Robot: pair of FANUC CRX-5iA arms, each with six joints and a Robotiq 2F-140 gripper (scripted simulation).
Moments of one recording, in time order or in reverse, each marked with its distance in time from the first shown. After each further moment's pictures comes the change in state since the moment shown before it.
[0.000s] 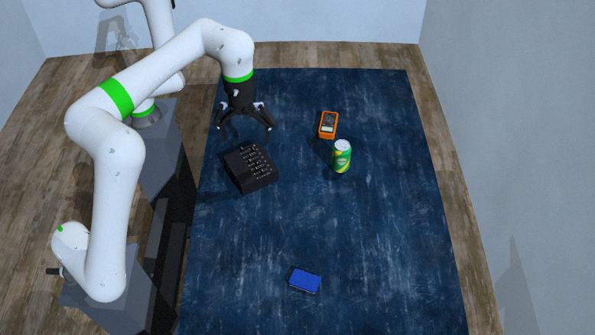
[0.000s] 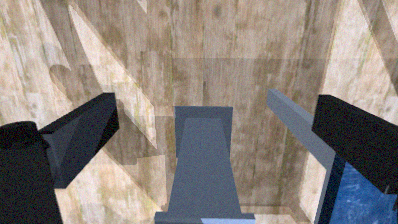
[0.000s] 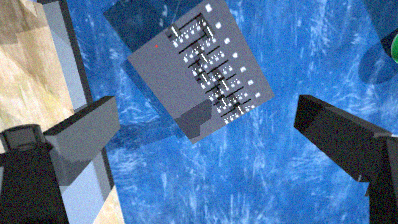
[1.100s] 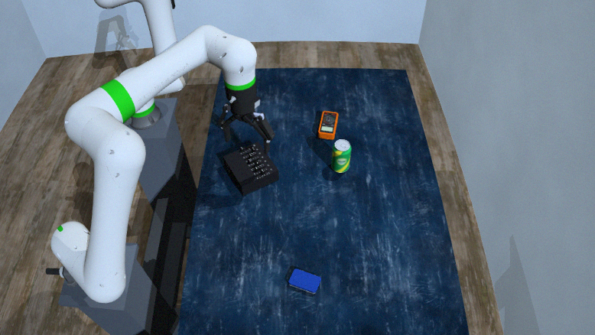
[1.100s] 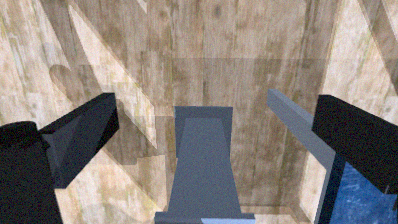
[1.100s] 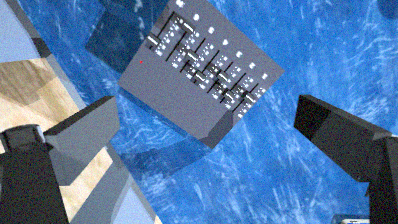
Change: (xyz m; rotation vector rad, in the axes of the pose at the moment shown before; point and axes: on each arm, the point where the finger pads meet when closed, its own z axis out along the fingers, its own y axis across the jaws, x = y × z) left arm 0.000 0.000 0.000 0.000 0.000 0.000; right arm -0.005 0.004 0.024 0.007 0.000 0.327
